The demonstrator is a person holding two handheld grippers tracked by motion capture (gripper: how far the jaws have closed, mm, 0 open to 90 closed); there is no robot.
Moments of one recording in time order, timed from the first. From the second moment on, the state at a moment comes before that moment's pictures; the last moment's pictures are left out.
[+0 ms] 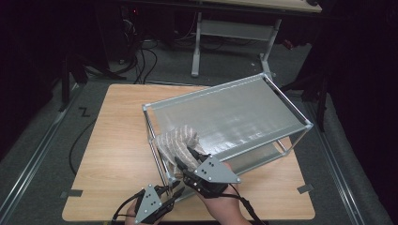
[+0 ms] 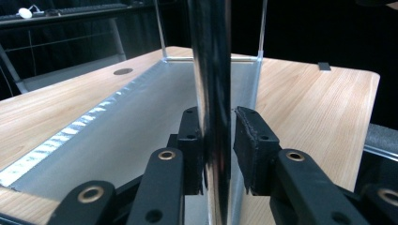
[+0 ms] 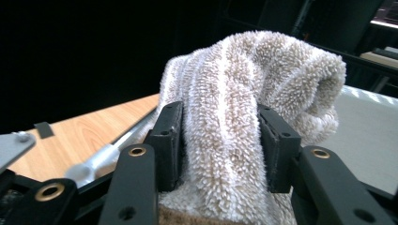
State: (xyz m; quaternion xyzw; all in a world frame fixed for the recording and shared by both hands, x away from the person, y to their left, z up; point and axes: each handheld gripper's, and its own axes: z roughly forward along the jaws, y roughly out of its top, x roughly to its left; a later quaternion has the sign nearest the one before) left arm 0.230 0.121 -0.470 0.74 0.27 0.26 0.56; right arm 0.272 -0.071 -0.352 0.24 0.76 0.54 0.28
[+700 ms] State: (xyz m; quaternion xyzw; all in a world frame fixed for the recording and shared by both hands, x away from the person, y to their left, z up) left arm 0.230 0.143 -0.464 0.74 0.30 0.24 0.55; right arm 0.305 -0.140 -0.356 0.30 0.74 0.51 0.34
